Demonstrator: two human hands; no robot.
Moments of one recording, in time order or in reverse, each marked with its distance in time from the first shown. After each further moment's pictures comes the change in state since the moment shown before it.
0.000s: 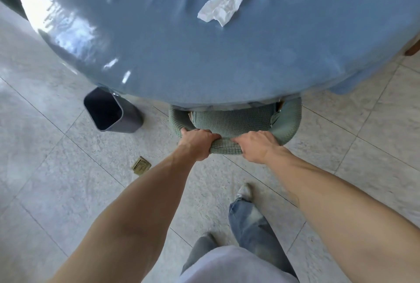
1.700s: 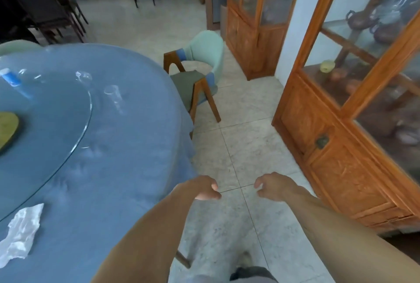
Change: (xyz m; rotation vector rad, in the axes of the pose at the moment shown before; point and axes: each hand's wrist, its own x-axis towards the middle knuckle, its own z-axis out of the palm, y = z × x) left_hand 0.140 0.465 -0.226 0.290 -0.259 0.578; right_hand -0.324 0.367 0.001 0.773 0.197 0.954
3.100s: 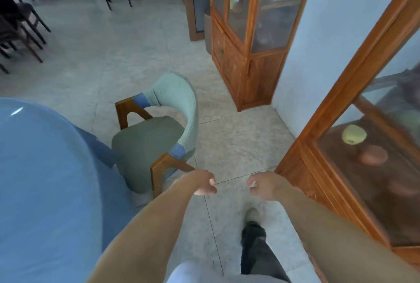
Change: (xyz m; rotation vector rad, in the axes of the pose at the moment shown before) left_hand 0.474 0.079 -0.455 0.141 0.017 0.037; right_hand 0.461 0.123 -0.418 0.038 -0.007 -0.001
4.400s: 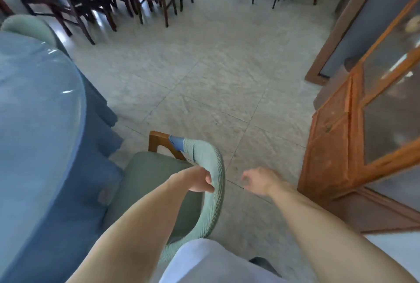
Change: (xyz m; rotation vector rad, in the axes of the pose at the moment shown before) left_hand 0.270 -0.206 -0.354 -0.584 0.158 -0.464; right_hand 0.482 -0.193 -0.413 -0.706 -0.095 -0.551
